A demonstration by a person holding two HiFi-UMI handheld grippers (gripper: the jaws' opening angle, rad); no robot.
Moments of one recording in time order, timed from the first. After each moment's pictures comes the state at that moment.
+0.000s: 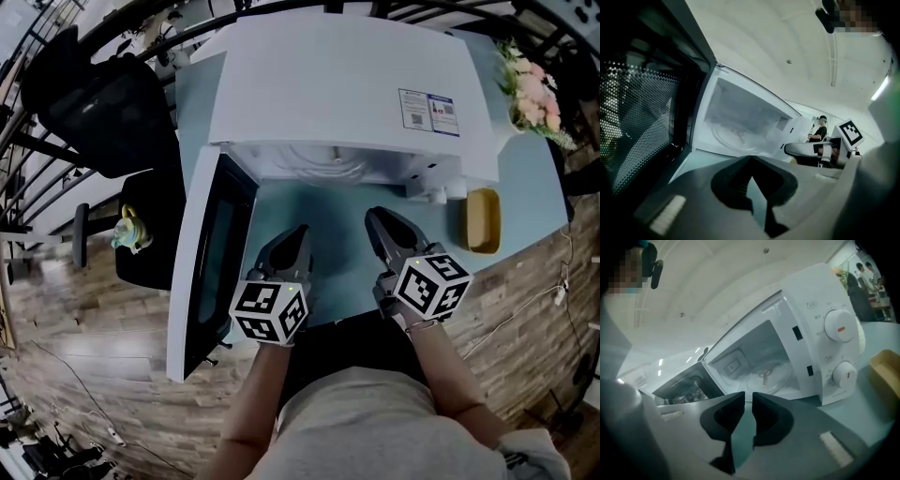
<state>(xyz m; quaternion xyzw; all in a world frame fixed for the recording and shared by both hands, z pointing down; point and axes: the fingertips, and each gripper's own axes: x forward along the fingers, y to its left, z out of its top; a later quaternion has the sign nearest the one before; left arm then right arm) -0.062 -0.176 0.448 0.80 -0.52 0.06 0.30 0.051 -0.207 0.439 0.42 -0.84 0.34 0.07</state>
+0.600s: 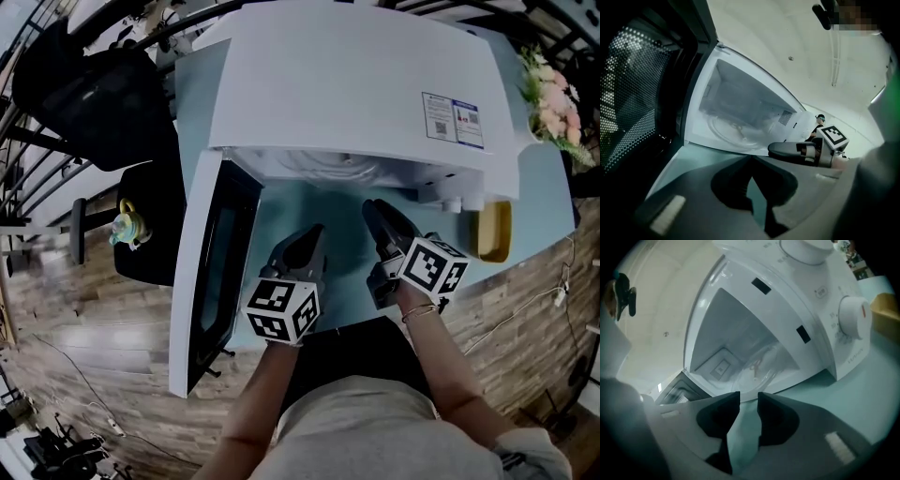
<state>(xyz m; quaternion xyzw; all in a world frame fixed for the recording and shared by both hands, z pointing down) -0.050 -0.190 0.470 0.80 -0.50 0.07 0.33 0.039 -0.239 0.488 0.41 -0.78 0.47 0.01</state>
